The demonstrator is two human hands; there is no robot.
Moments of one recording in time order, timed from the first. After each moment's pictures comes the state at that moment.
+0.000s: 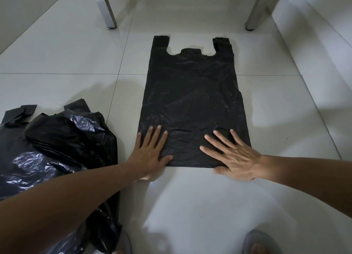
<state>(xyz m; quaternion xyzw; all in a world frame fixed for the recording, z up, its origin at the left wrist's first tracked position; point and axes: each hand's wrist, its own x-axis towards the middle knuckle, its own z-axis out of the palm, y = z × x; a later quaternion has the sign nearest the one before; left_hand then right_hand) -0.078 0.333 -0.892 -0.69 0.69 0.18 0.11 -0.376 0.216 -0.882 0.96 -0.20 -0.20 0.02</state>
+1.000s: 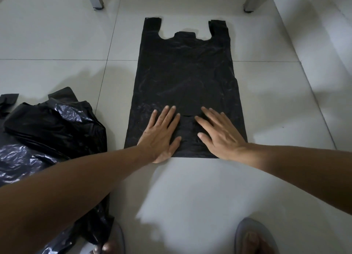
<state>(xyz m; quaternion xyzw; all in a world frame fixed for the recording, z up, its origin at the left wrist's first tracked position) -0.118 0.300 -0.883 -0.65 0.76 0.06 0.03 -0.336 0.218 -0.875 0.92 -0.37 0.02 -0.11</state>
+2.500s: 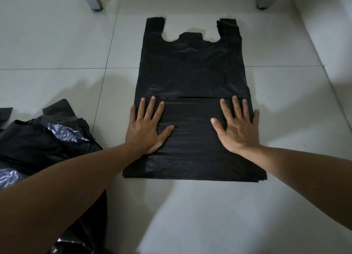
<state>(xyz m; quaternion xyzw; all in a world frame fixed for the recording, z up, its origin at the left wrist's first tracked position) -0.054 0.240 -0.908 -0.75 0.65 0.05 0.03 -0.322 0.143 -0.909 0.81 -0.58 -0.06 -0.08</state>
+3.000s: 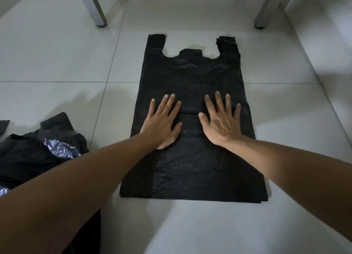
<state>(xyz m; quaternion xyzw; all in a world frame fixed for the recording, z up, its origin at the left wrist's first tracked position) -0.066 0.173 -0.890 -0.69 0.72 0.03 0.04 -0.260 0.097 -0.891 0.83 -0.55 -0.03 -0.08</state>
